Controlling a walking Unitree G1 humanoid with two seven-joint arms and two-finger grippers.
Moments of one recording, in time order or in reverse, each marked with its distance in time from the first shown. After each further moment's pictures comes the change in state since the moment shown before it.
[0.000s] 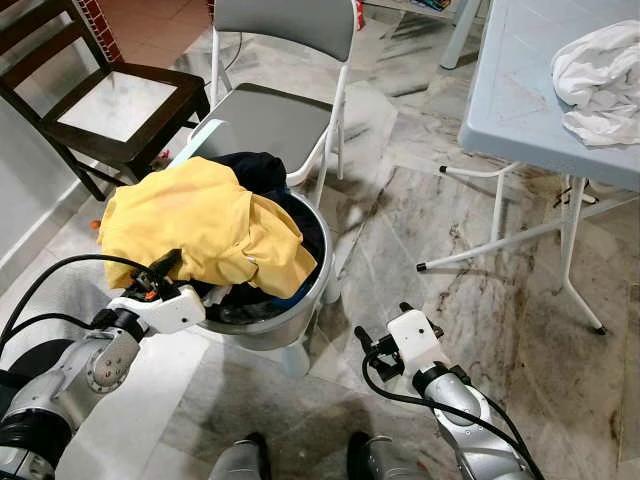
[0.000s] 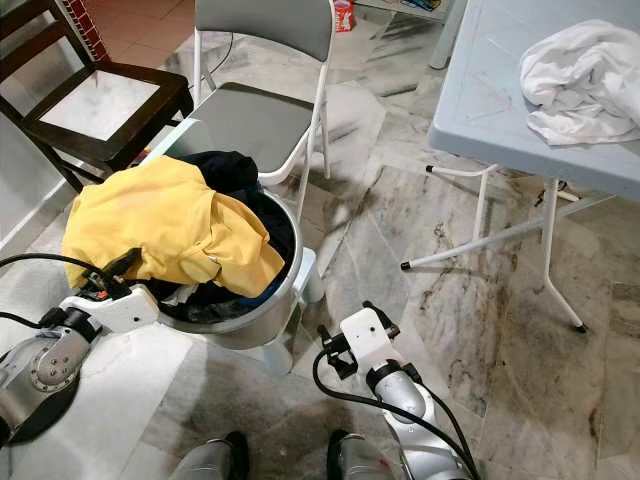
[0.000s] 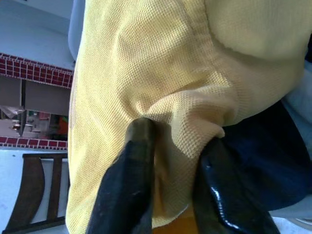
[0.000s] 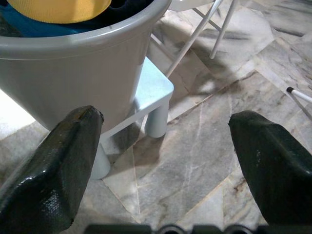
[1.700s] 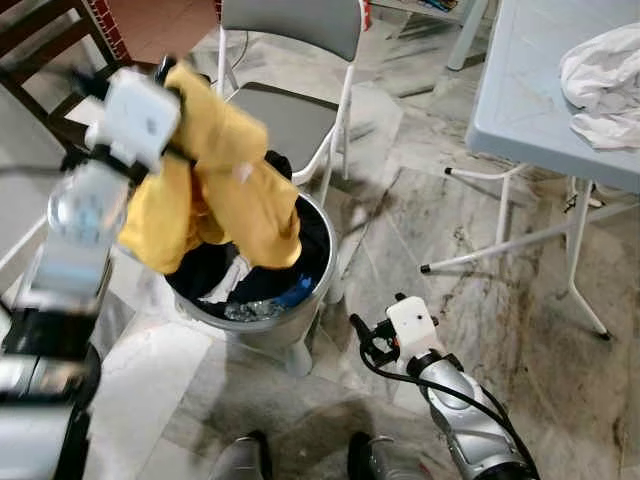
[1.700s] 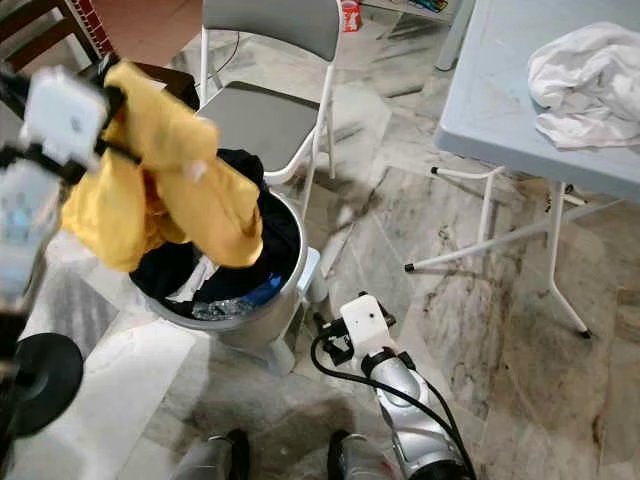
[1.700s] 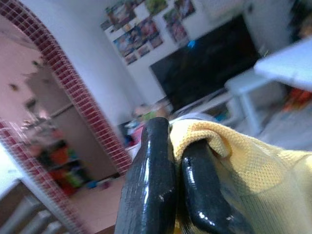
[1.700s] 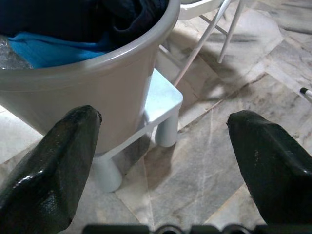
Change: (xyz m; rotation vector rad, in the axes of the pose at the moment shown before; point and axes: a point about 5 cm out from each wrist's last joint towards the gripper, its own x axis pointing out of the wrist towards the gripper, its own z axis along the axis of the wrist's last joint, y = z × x) left arm 0.060 0.203 0.115 -0.659 -0.479 0.350; right arm 0.016 -0.001 0.008 0.076 -0.020 -0.002
